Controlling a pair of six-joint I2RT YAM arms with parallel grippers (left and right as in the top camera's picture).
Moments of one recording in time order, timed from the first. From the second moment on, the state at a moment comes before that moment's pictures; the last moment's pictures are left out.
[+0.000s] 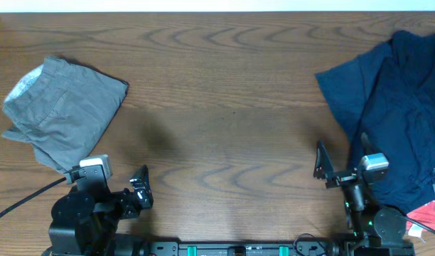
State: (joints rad) left arm -0.10 0.37 0.86 -1.08 0.02 -0.30; right arm -0.01 0.01 0.09 0.02 -0.21 0.07
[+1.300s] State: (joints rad) left arm -0.10 0.37 0.86 -1.08 0.02 -0.30; right arm -0.01 0.01 0.01 -0.05 -0.19 -0.09
